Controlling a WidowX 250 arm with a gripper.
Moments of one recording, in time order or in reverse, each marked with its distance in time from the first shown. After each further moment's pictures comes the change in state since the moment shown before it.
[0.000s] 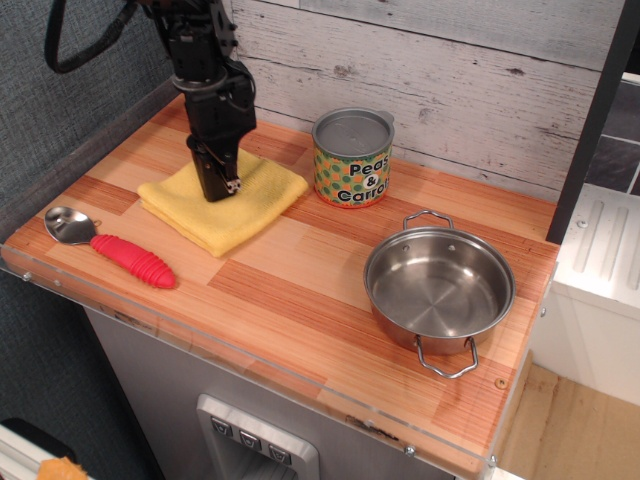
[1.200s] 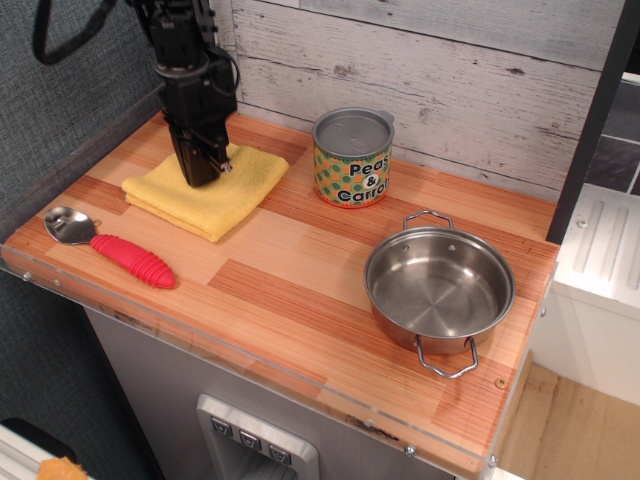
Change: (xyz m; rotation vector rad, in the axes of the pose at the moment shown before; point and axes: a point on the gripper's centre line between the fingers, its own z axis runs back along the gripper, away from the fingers) arm -0.003 0.014 0.011 0.014 -0.027 0.207
